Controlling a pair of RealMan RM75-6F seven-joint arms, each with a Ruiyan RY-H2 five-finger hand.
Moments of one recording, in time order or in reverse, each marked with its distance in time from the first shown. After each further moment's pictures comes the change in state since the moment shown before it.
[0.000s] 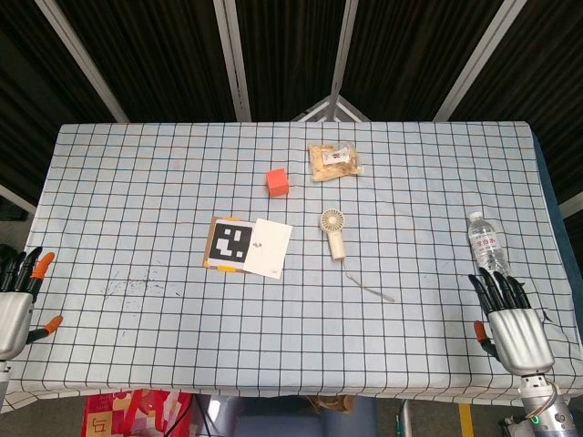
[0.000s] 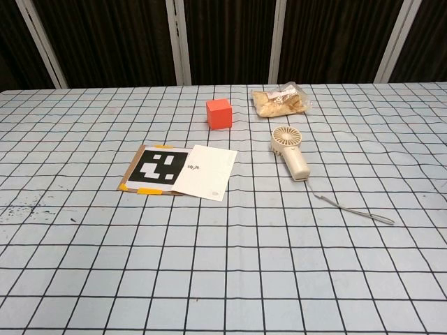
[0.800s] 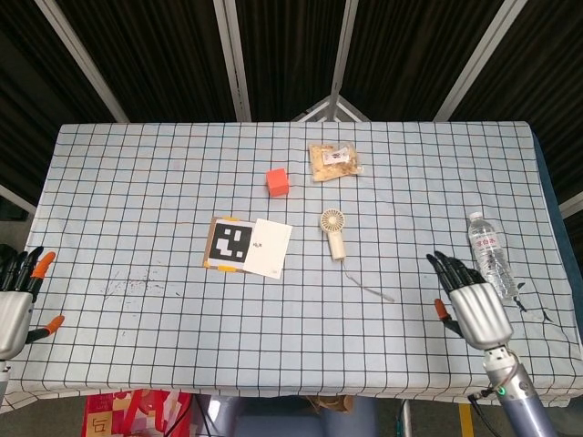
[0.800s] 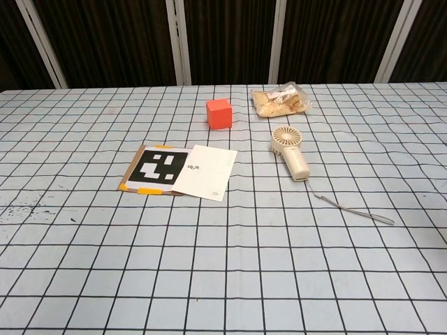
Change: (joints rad) left arm -0.003 0.015 0.002 -0.011 0.007 -0.007 -0.041; right arm 0.136 -0.100 0.083 -0.001 -0.029 -0.095 0.036
